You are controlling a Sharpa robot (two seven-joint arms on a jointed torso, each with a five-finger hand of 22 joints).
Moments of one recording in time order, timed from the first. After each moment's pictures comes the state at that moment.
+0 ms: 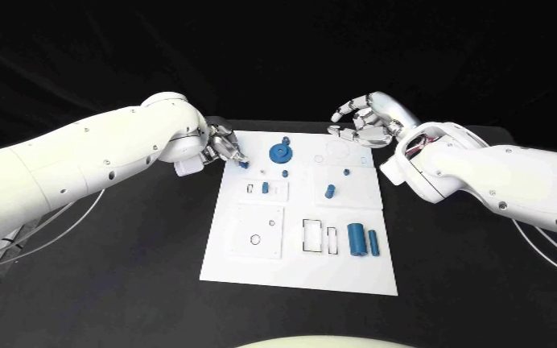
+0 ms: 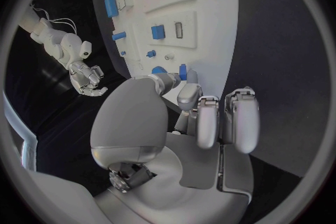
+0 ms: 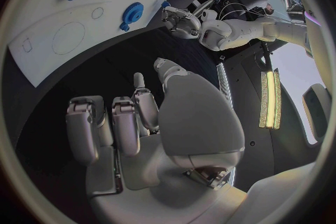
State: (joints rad) left arm 1.38 -0.58 -0.06 1.17 -0.92 0.23 -0.48; left_hand 1.27 -0.18 0.69 0.22 0.23 0.83 0.09 0.73 0.56 1.31 0.01 1.22 1.05 1.46 -0.04 1.57 1.31 0.05 1.46 0.05 1.49 1.31; right arm 1.33 -0.90 -0.14 1.57 -0.92 -0.57 0.05; right_hand 1.35 -0.17 0.26 0.29 0.31 0.87 0.16 0.26 0.56 1.36 0.08 1.37 1.31 1.47 0.01 1.56 1.31 0.01 1.47 0.12 1.51 1.31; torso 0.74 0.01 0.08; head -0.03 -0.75
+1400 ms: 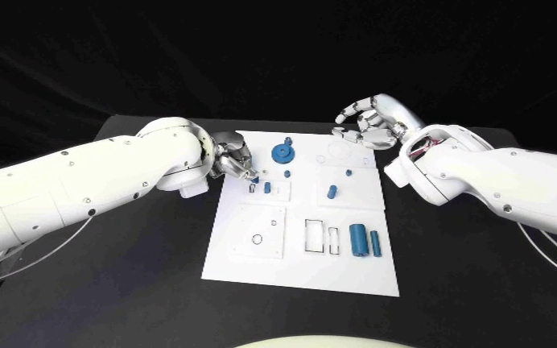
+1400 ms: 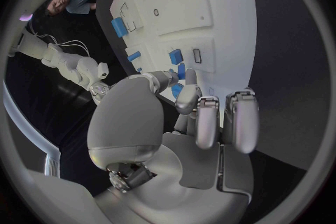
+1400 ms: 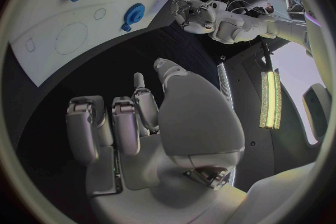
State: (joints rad) left arm 1.33 -0.69 -0.08 1.42 -1.06 0.11 -0.40; left_hand 1.22 -0.22 0.69 0.22 0.38 0.87 0.08 0.73 0.59 1.34 -0.01 1.23 1.08 1.47 -0.06 1.57 1.31 0.05 1.46 0.04 1.50 1.31; right arm 1.32 -0.91 -0.14 1.56 -0.92 -0.57 0.05; right_hand 1.35 -0.17 0.26 0.29 0.31 0.87 0.16 0.26 0.56 1.36 0.08 1.37 1.31 1.47 0.01 1.56 1.31 0.01 1.47 0.12 1.51 1.31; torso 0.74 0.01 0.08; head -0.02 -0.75
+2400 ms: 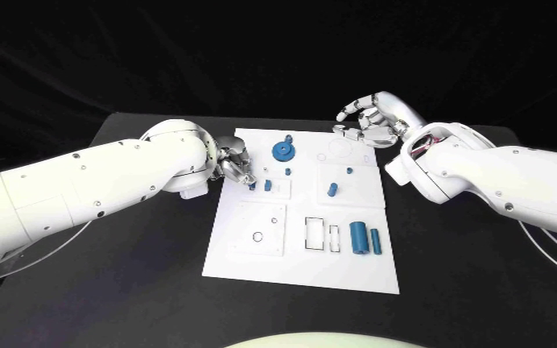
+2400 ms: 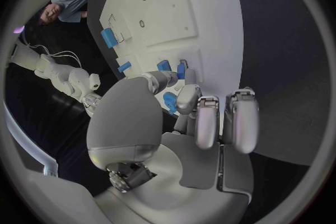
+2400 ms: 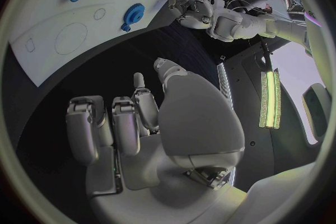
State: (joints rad) left arm 1.32 -0.67 -0.09 1.40 -1.13 0.14 -0.44; left_hand 1.21 -0.23 0.69 0.21 0.40 0.88 0.08 0.73 0.59 1.34 -0.01 1.23 1.08 1.47 -0.06 1.57 1.31 0.05 1.46 0.04 1.50 1.31; right arm 1.32 -0.91 -0.14 1.57 -0.92 -0.57 0.05; right_hand 1.35 -0.17 0.26 0.29 0.31 0.87 0.16 0.26 0.56 1.36 0.08 1.37 1.31 1.47 0.01 1.56 1.31 0.01 1.47 0.12 1.51 1.31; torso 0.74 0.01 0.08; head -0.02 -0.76
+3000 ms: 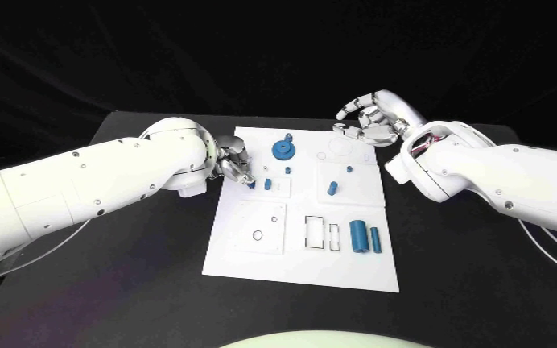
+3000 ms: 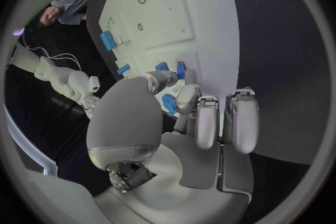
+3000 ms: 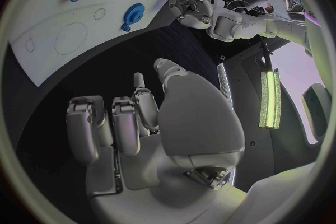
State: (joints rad) left arm 1.32 -0.67 -0.09 1.40 -1.14 0.17 -0.44; left_hand 1.21 -0.23 0.69 0.21 0.40 0.88 0.08 0.72 0.59 1.35 -0.01 1.23 1.08 1.47 -0.06 1.57 1.31 0.05 1.46 0.04 1.50 1.31; right arm 1.32 -0.91 -0.14 1.57 -0.92 -0.57 0.05; right_hand 1.35 -0.17 0.26 0.29 0.31 0.87 0.16 0.26 0.56 1.36 0.08 1.37 1.31 1.47 0.01 1.56 1.31 0.01 1.47 0.12 1.51 1.31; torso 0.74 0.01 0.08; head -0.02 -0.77
